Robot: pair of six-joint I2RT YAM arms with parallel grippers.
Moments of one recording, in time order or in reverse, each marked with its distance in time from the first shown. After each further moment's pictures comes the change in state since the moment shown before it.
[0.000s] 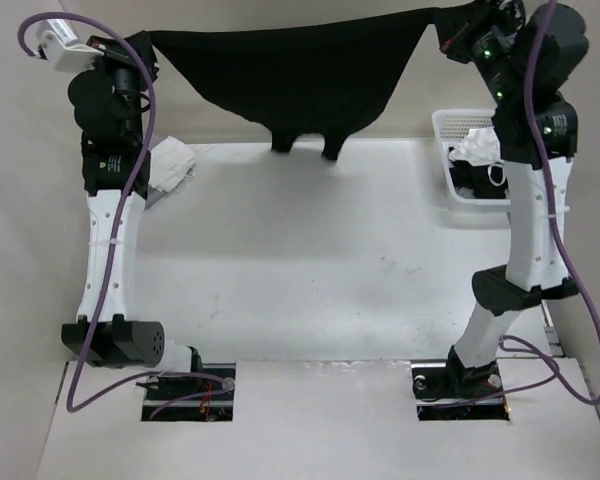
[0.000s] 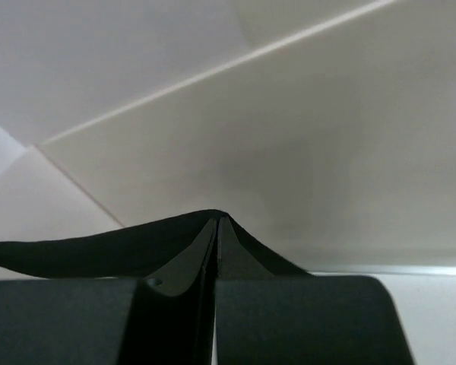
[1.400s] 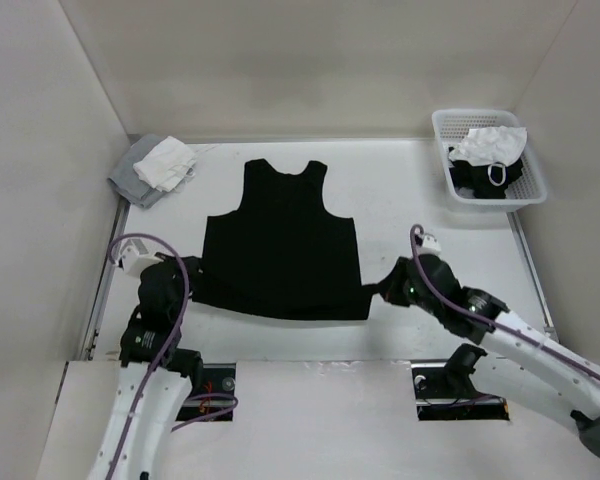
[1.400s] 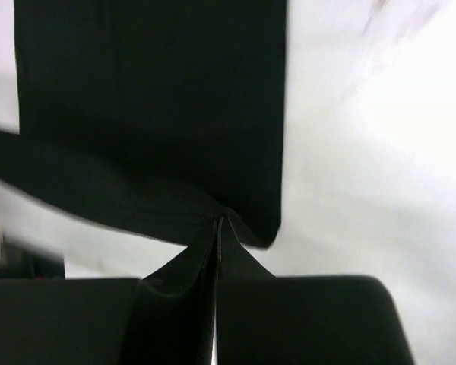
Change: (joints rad) left arm -0.144 -1.147 -1.315 -0.529 -0.162 -0.135; right arm 0.611 -1.132 -2.144 0.151 0.229 0.400
